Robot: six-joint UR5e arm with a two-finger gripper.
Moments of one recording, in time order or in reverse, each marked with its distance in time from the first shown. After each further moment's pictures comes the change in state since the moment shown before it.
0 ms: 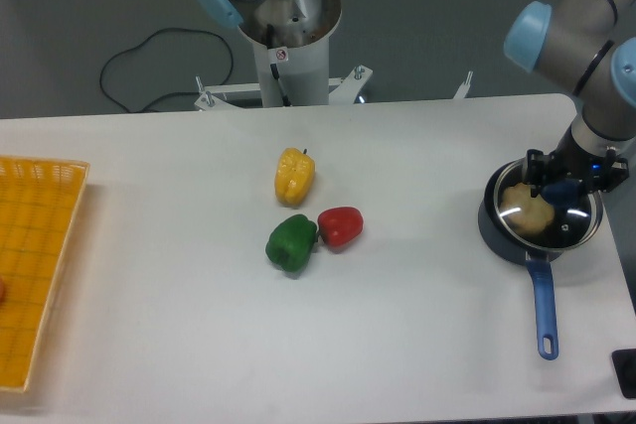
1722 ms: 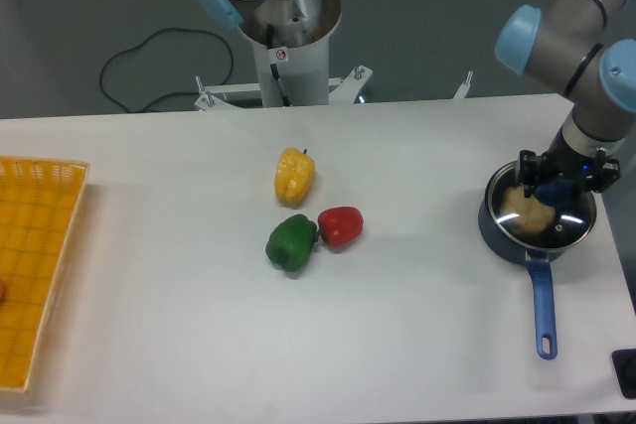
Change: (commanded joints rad) arm 0.003 0.011 -0.032 0.023 0.002 0.009
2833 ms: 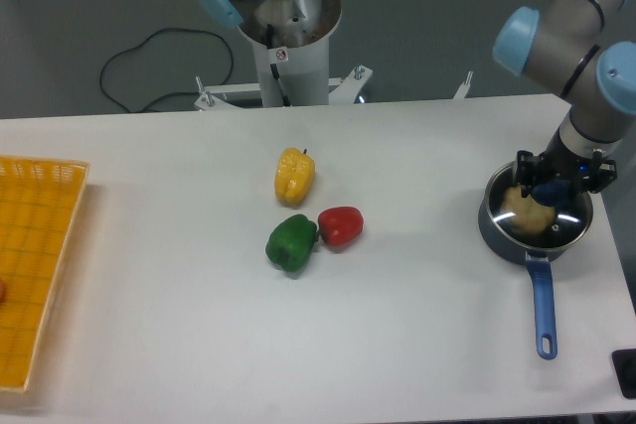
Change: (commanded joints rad) arm -0.002 -0.002 -0.008 0.009 0.000 0.003
